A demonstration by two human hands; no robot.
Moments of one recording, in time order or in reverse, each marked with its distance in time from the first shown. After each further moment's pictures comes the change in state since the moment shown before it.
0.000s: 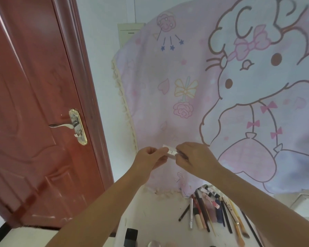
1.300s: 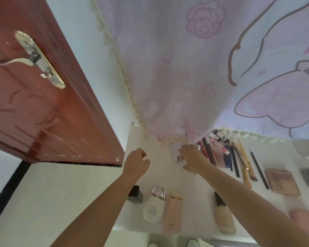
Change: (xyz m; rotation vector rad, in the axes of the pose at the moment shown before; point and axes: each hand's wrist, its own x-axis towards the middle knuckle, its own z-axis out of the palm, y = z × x) left_hand 0.020 -0.175 -0.078 1.103 0.060 -0.337; right_hand -0.111 0.058 0.222 -0.019 -1.003 0.394
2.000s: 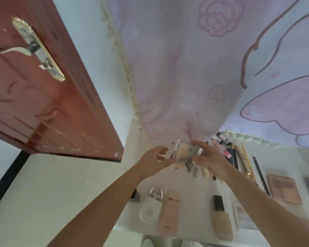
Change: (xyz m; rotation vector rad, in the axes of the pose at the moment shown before) left_hand -0.004 0.034 -0.002 -0.289 -0.319 0.156; right_hand -0.040 0.021 -0.034 1.631 0.013 0.030
